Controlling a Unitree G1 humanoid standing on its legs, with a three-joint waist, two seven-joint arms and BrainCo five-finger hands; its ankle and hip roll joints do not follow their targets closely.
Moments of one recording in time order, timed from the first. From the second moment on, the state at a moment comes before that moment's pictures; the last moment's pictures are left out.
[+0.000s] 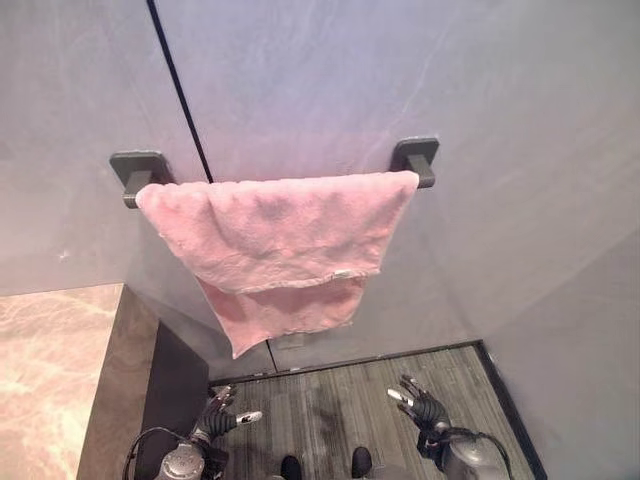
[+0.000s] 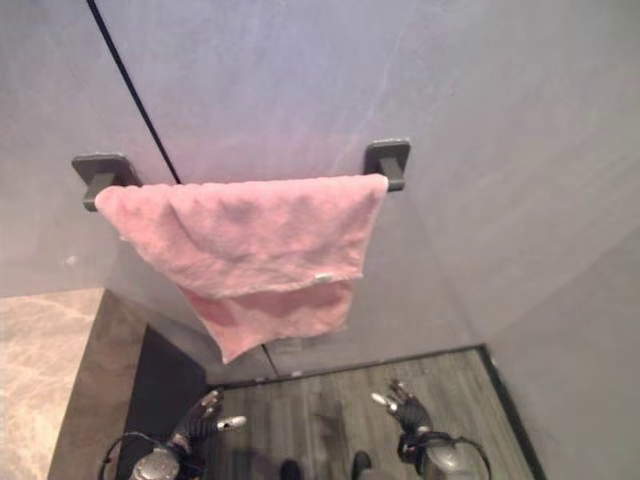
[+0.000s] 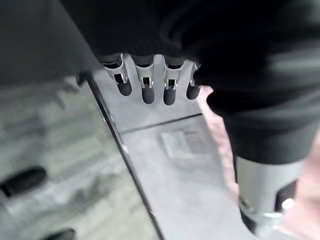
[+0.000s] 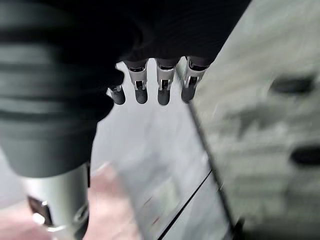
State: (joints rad) left arm 0.20 0.41 -0.33 0.50 -0.30 -0.10 -0.01; right arm 0.08 -0.29 0.32 0.65 0.66 -0.08 0.13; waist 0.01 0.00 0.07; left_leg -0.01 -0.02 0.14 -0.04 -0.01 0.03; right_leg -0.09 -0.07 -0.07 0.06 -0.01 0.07
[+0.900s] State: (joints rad) left arm -0.16 0.31 -0.36 0.24 -0.62 -0.22 0.15; right arm -0.31 -0.17 0.57 0.36 1.05 -0.16 0.12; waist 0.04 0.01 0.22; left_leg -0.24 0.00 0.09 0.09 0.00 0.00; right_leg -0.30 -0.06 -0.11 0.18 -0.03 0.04
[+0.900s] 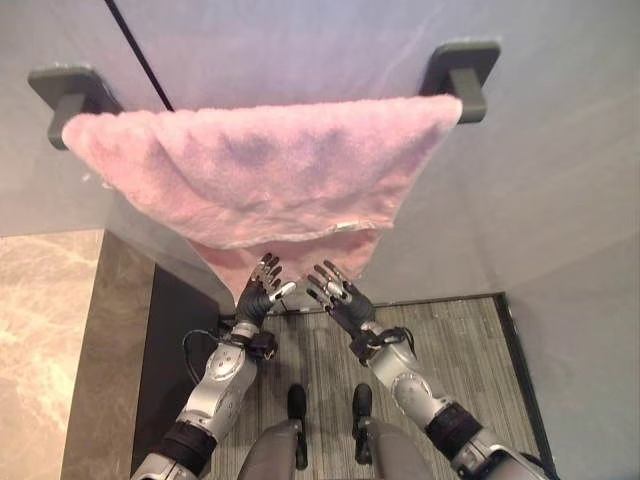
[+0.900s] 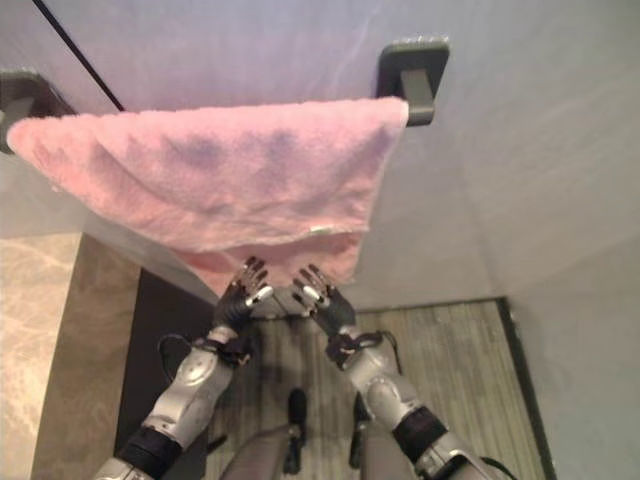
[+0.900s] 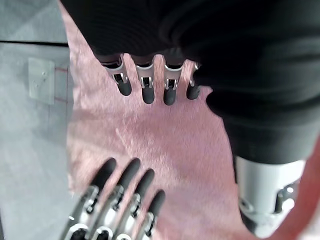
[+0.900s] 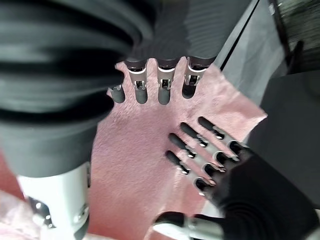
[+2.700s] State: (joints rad) left arm -0.03 0.35 -0.32 -0.10 -0.69 -0.30 0.16; right arm -0.23 -0.23 0.58 0.02 1.08 -0.30 0.07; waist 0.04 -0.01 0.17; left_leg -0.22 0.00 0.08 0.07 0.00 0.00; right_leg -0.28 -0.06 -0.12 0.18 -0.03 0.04
